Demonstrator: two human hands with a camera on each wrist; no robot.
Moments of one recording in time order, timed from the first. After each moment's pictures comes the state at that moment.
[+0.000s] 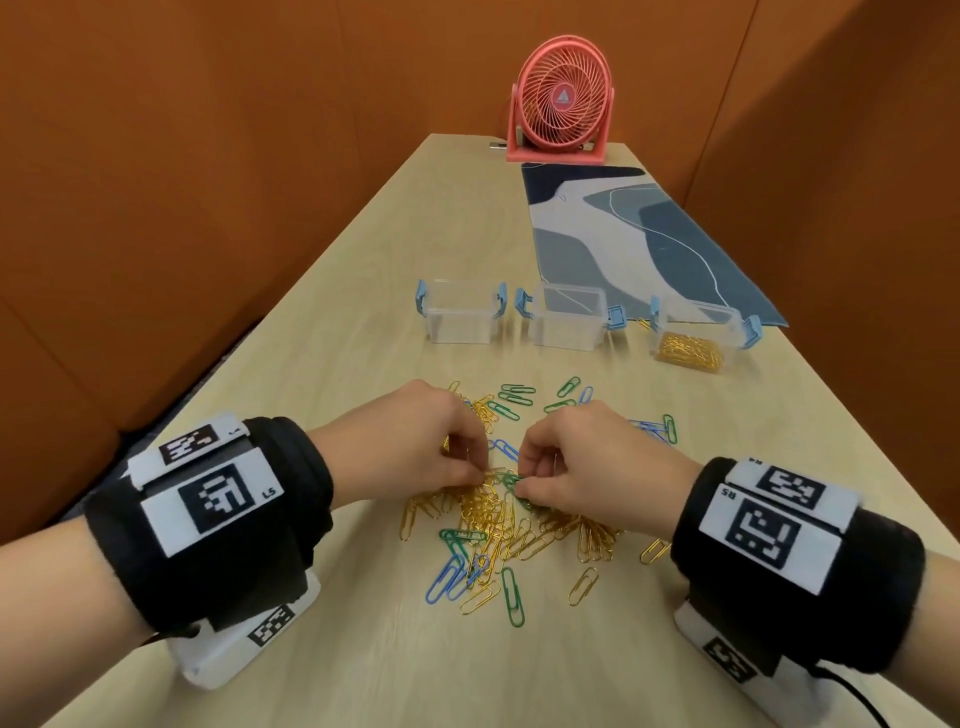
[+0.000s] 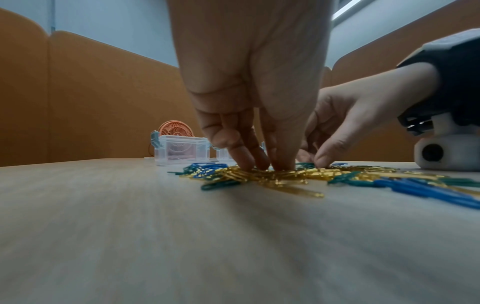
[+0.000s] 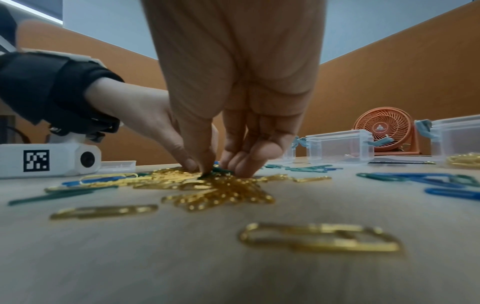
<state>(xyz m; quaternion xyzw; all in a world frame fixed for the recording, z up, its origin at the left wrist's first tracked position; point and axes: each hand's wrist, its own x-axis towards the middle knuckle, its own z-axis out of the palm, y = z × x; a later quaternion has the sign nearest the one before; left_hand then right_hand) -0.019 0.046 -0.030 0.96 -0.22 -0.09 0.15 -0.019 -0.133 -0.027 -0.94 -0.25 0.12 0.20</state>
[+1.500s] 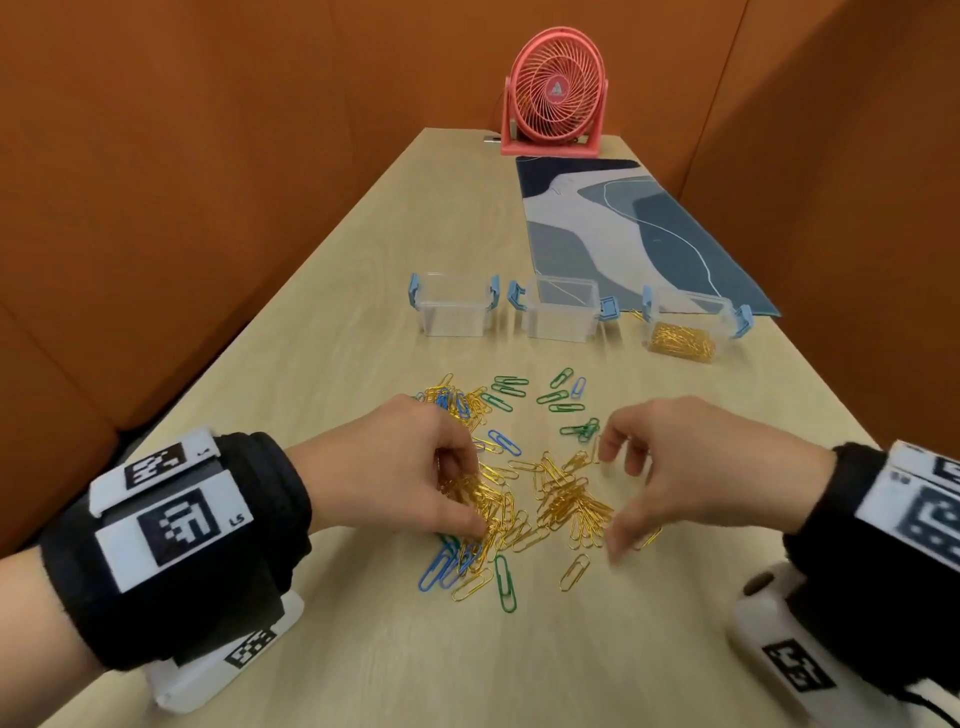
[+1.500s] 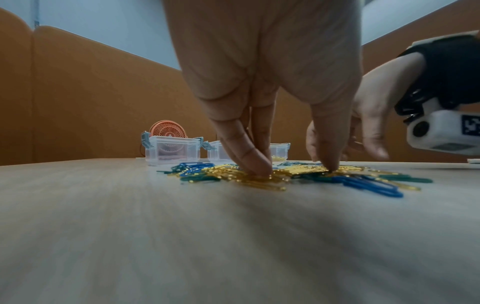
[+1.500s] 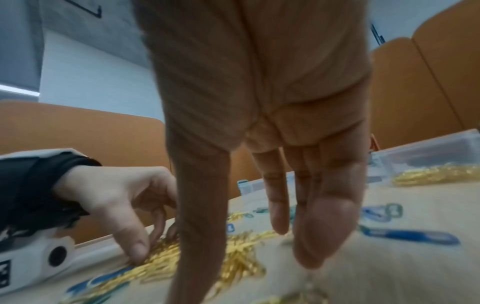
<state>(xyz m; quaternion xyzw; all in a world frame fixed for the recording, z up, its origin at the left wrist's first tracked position) -0.044 0.043 -0.028 0.96 -0.17 -0.11 0.21 -0.029 -0.180 -0.003 -0.96 -0.13 0.21 0.10</state>
